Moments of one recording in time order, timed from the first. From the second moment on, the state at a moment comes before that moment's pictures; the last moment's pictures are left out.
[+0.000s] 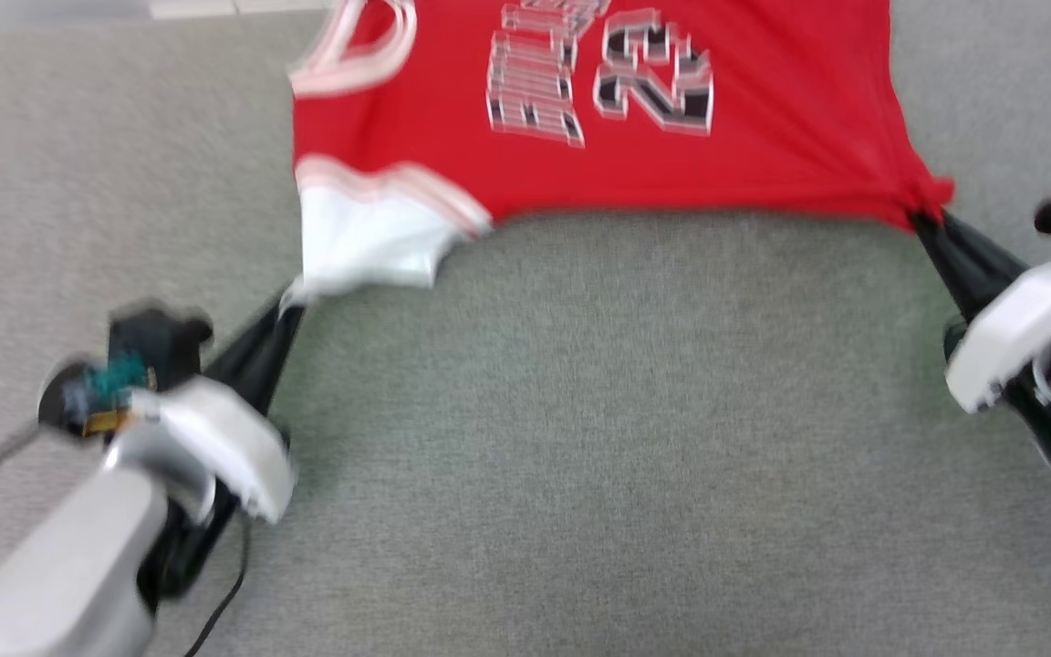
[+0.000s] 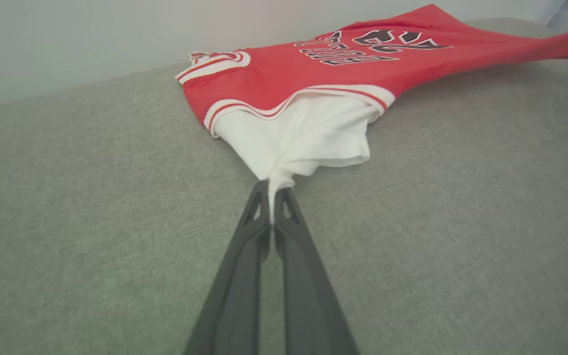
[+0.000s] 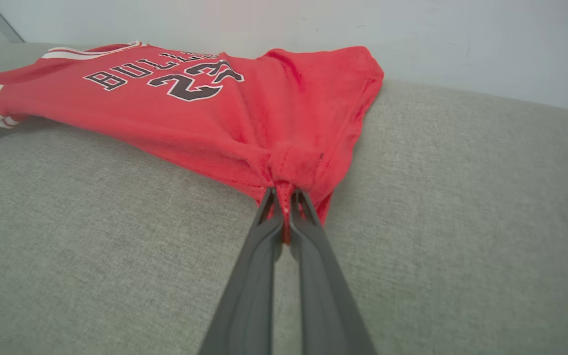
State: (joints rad) left arm -0.53 0.62 -0.63 0.26 -0.76 -0.01 -0.17; right arm -0.79 -0.59 0.74 0.63 0.82 0.13 -0.18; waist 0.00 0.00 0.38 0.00
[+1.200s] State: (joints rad) left arm 0.05 0.89 -0.61 -0.34 -0.97 0.18 -0.04; right arm -0.20 -0.85 0.63 0.22 1.06 0.13 -0.06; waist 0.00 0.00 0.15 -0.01
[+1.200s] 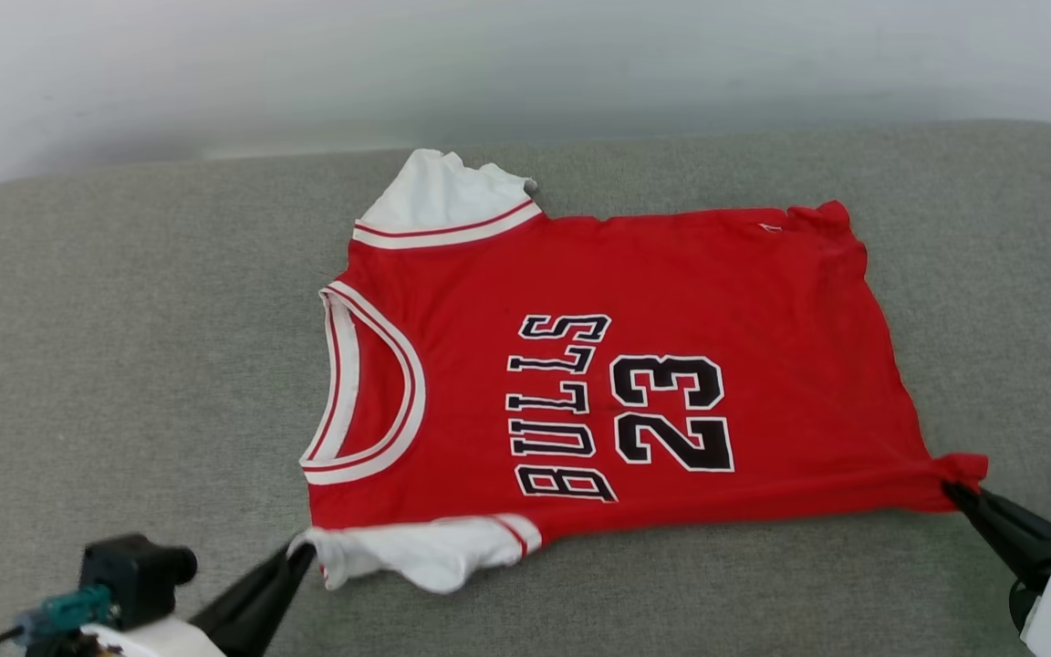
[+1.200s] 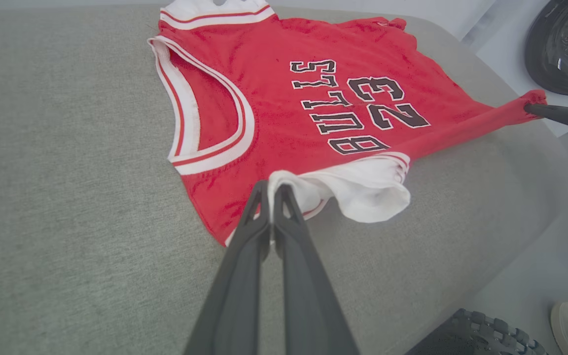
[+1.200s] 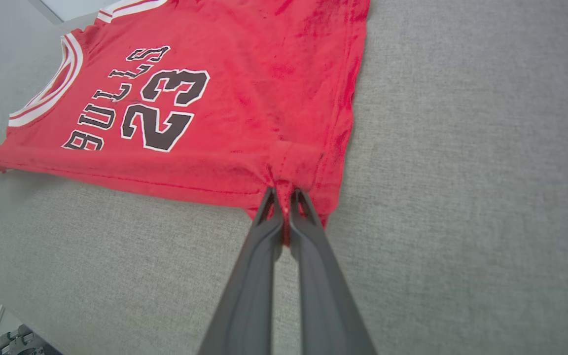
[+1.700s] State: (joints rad) left arm -0.22 0.88 -0.55 -0.23 -0.91 0.14 0.01; right arm -0.38 -0.77 0.54 0.20 0.94 0.13 0.18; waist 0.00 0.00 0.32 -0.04
